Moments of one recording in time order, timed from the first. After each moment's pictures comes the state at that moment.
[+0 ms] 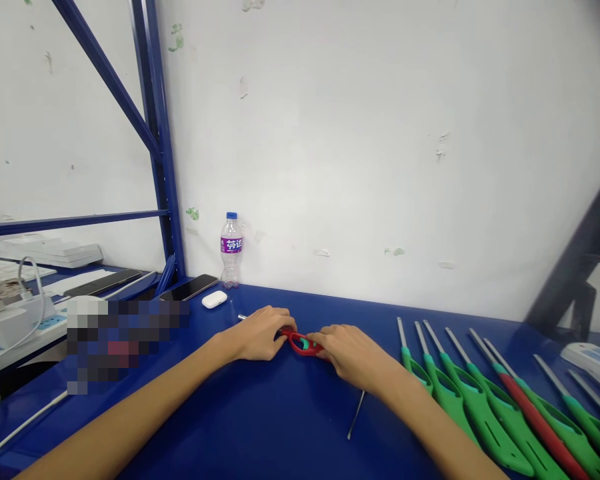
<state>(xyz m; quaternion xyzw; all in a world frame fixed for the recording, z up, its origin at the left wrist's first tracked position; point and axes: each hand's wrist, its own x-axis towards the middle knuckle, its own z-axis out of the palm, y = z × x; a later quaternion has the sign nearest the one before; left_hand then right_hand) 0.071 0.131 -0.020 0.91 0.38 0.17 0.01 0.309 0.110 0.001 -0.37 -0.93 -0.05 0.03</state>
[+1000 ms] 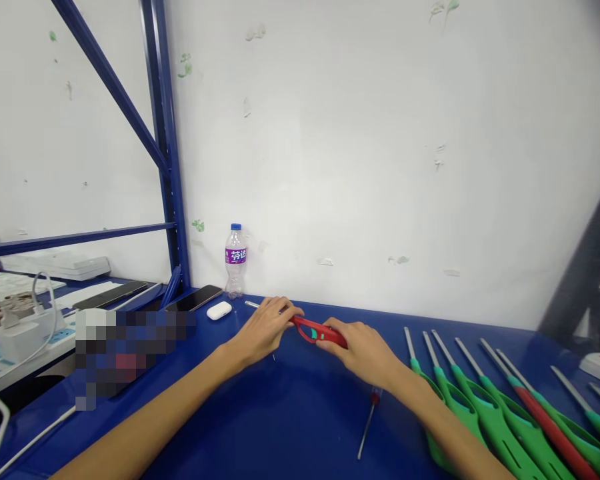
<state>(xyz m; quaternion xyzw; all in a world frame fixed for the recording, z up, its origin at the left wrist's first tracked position) 0.068 0.137 -0.011 0.88 0.39 0.25 -0.11 0.316 0.126 0.000 -0.46 -0.87 0.04 0.18</state>
